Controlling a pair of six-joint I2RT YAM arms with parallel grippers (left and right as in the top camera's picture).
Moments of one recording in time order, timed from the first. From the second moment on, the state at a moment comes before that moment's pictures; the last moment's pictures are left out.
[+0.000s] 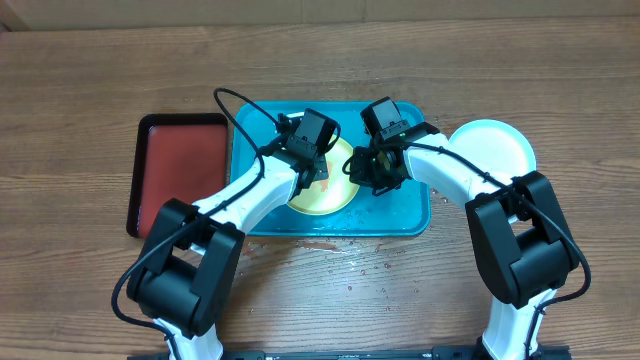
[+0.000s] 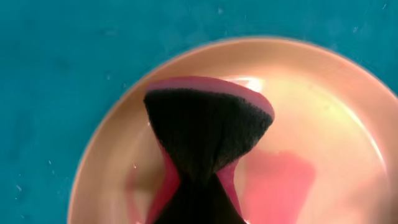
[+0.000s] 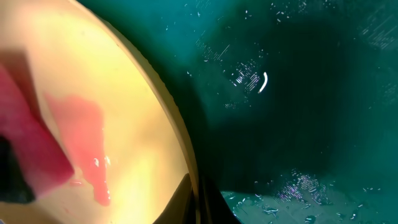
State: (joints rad) left arm -0.50 1.90 1.18 -0.44 -0.24 -0.63; right arm 0.45 2.01 1.30 -0.59 -0.23 0.60
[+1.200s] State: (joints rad) left arm -0.36 1.92 1.48 -0.93 -0.06 -0.51; right arm 0.45 2.01 1.30 -0.59 -0.24 0.59
